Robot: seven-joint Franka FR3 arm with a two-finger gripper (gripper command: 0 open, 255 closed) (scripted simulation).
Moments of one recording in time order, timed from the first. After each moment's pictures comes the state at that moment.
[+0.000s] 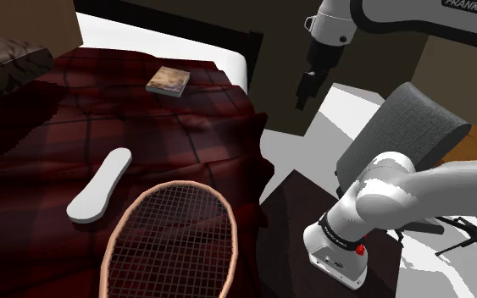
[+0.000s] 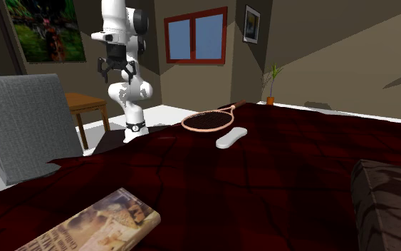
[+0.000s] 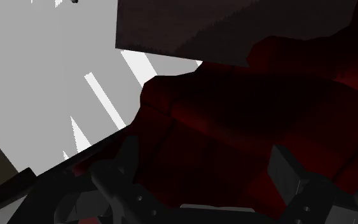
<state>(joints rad) 0.00 -0.82 0.02 -2.41 -0.10 1.53 -0.06</state>
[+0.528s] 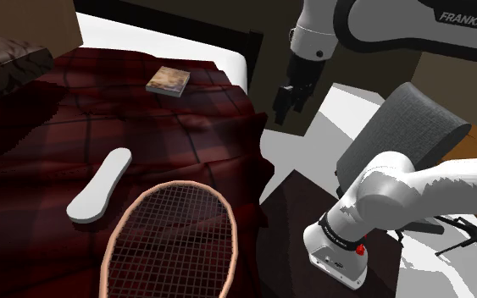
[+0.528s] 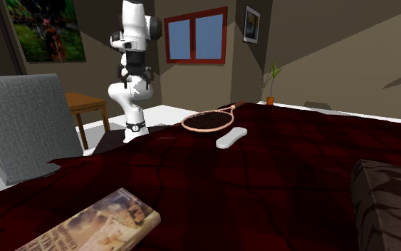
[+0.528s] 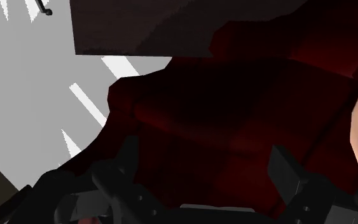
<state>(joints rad) 0.02 -0.79 0.16 -2.45 0.03 1.60 0.18</state>
